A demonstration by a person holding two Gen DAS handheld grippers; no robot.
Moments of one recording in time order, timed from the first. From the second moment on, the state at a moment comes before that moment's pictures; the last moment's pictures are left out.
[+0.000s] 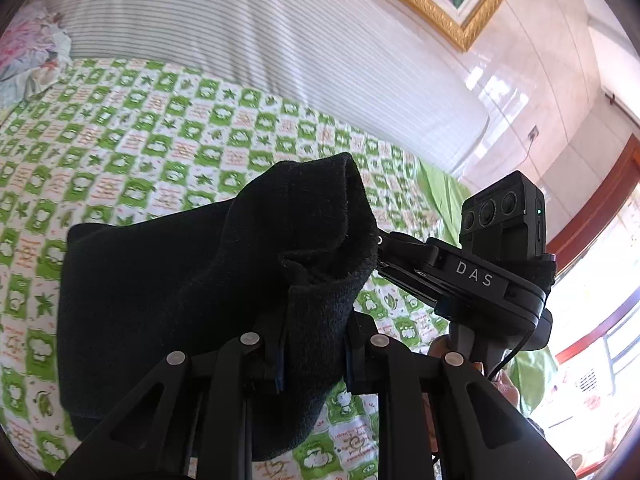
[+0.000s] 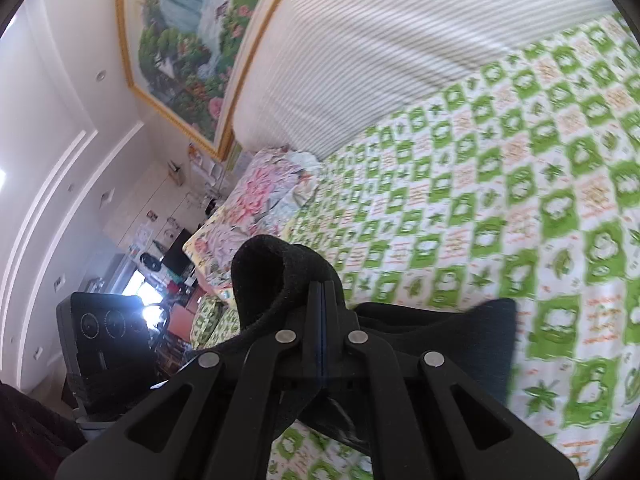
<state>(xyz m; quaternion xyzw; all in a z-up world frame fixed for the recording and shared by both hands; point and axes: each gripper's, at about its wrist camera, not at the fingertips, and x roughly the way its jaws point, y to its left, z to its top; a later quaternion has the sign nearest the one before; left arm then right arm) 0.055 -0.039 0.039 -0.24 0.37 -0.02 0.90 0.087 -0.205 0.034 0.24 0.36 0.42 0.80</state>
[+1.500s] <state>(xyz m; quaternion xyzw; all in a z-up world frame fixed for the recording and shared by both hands) -0.019 0.012 0.019 -0.26 0.38 0.00 0.89 0.003 -0.238 0.033 0.20 0.36 0.24 0.88</state>
